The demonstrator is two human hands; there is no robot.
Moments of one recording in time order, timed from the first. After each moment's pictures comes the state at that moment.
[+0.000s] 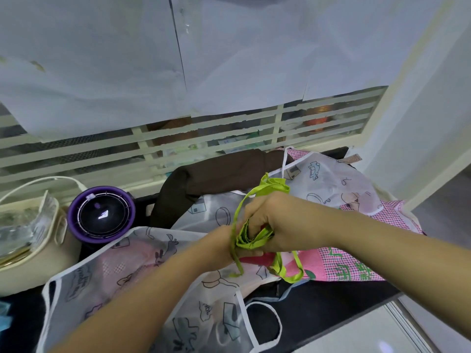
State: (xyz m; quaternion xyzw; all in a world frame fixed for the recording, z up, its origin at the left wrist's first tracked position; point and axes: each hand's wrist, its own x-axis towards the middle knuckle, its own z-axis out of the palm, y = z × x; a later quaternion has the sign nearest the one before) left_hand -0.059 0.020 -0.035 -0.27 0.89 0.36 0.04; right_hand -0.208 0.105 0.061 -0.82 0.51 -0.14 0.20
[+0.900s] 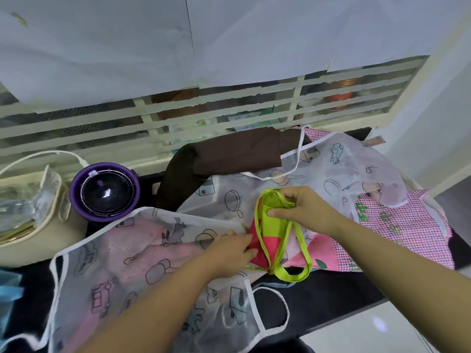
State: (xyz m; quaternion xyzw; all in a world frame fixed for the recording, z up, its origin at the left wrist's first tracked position) left_hand -0.056 0.034 -0.085 -0.32 0.88 0.30 0.17; right_hand -0.254 0.091 -0.047 -0.53 0.67 -0.34 0.39
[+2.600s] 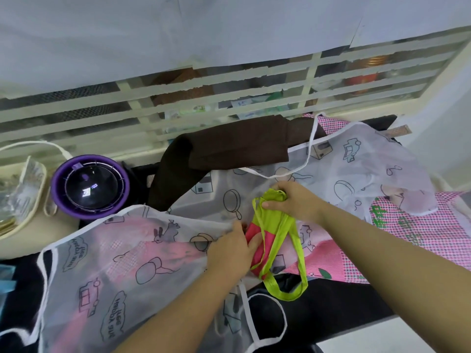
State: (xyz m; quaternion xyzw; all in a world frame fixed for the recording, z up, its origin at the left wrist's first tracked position) left_hand -0.084 0.045 -0.113 -0.53 0.79 0.29 0.05; right_hand -0.277 0.040 -0.100 -0.53 0.72 -0.23 0.39
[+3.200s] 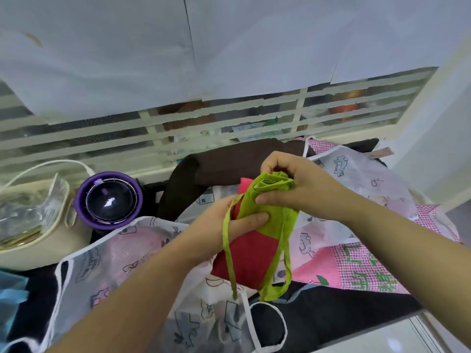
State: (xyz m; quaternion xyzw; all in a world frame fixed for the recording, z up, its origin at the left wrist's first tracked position) left_hand -0.057 0.026 0.024 -0.30 0.63 0.71 -0.14; right_hand -0.238 0.075 0.057 -0.64 0.56 -0.39 0.36
